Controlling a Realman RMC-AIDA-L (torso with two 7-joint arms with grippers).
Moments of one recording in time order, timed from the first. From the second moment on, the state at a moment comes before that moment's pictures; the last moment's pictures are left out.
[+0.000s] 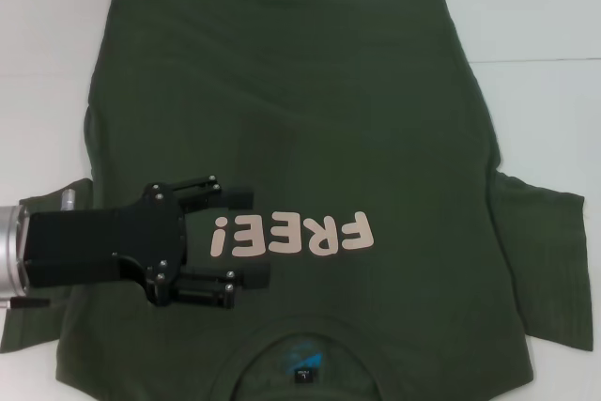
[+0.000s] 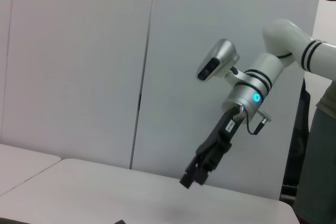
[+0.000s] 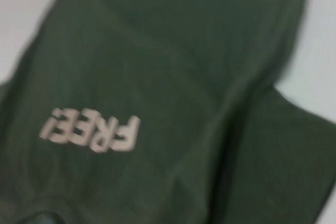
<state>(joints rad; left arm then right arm) -0.59 -2.15 0.41 0.80 2.16 1.96 -1.28 0.49 1.99 -0.47 -1.28 -2.52 -1.89 2.34</state>
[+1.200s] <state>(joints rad) -0.58 -2.15 0.42 0.80 2.16 1.96 -1.27 0.59 1.96 -0.64 -1.06 -2.71 -1.87 2.52</state>
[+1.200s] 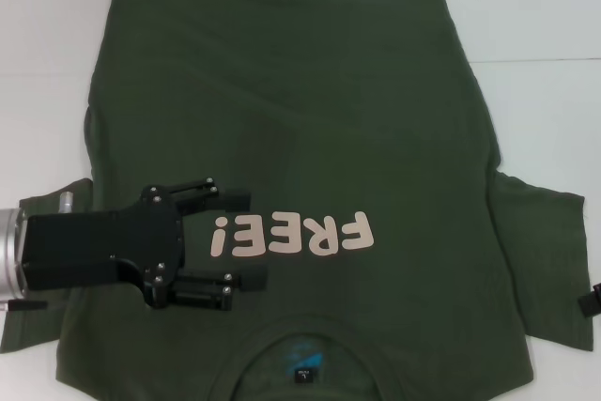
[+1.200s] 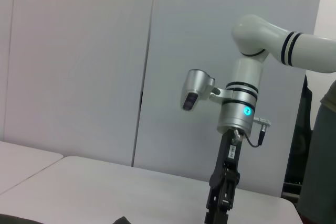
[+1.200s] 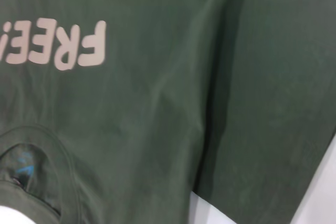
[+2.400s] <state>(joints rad) -0.58 -2.15 0.42 0.80 2.16 1.94 -1.27 0.63 1.95 -0.67 -0.86 -2.76 -1.72 2.53</state>
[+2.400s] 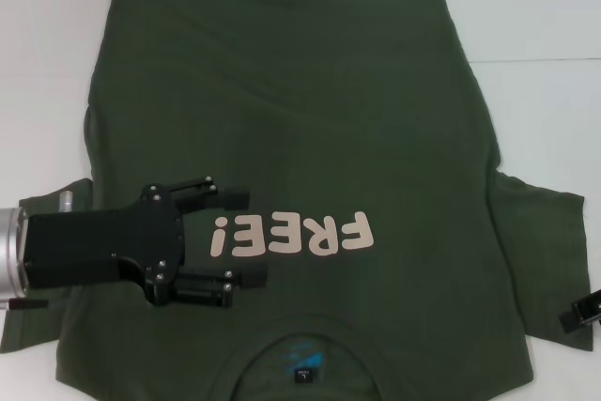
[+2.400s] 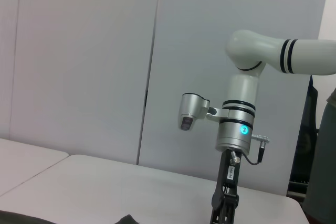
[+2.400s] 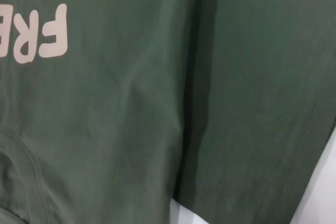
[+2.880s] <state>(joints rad) -0.58 -2.15 0.42 0.79 2.16 1.94 -1.26 0.63 1.95 -0.67 -0.85 -2.77 -1.72 2.54</state>
